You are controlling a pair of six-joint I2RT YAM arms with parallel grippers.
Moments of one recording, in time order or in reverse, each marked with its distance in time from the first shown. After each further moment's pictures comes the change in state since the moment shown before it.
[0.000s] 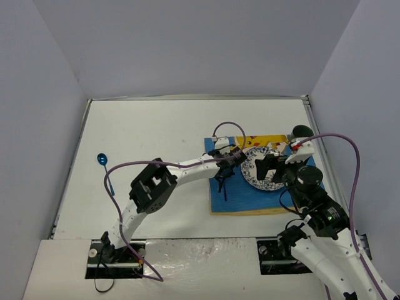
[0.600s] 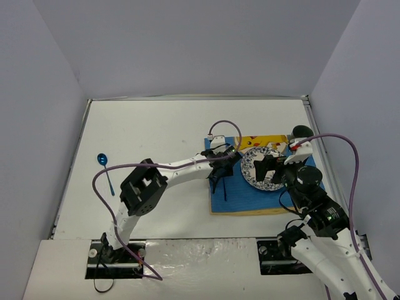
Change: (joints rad) left arm 0.015 -0.116 -0.112 0.026 -0.012 0.058; right arm 0.000 0.000 -0.006 -0.001 -0.025 -0.002
